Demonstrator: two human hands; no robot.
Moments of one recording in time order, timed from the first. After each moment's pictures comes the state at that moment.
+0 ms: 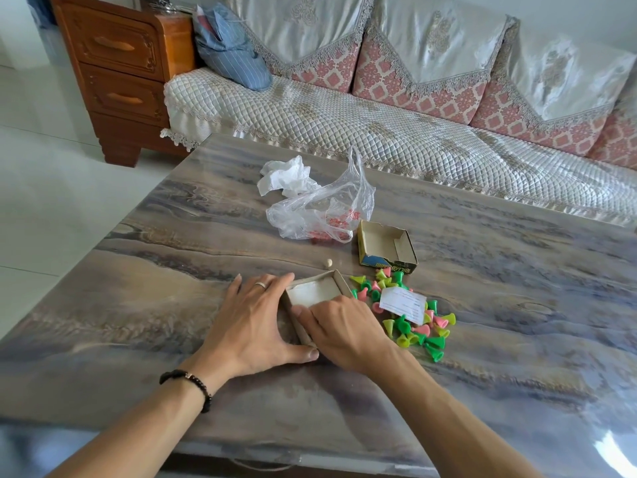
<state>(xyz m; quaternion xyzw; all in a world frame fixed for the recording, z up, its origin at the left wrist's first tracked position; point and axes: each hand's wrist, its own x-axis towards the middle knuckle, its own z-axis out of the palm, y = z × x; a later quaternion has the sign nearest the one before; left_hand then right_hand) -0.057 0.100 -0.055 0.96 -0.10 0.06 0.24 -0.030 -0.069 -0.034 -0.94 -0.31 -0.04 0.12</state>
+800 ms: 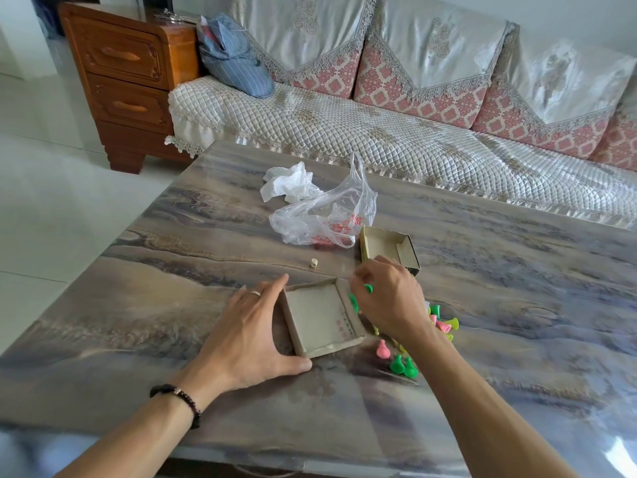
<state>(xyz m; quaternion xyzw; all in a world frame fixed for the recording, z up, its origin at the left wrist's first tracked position) -0.069 0.106 -0.049 0.94 -0.10 0.05 0.31 0.002 -0.108 -0.013 -0.96 -0.13 -0.16 0.17</state>
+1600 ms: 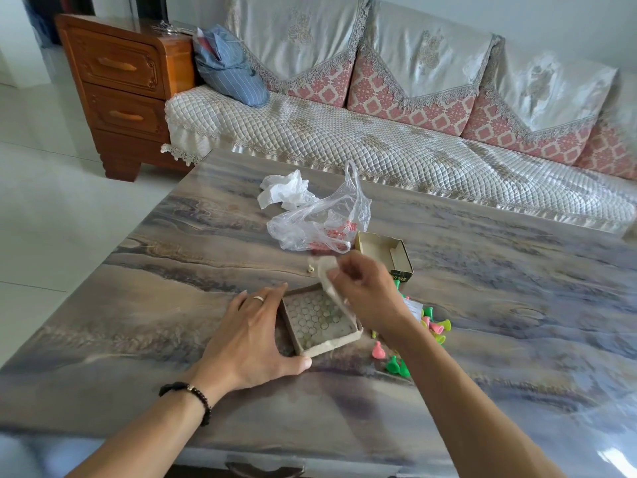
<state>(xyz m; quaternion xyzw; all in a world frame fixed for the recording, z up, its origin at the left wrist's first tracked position) -0.067 0.105 -0.050 0.96 -0.11 0.06 0.25 -0.017 -0.081 0.016 -0.89 -0.14 -0.03 0.43</state>
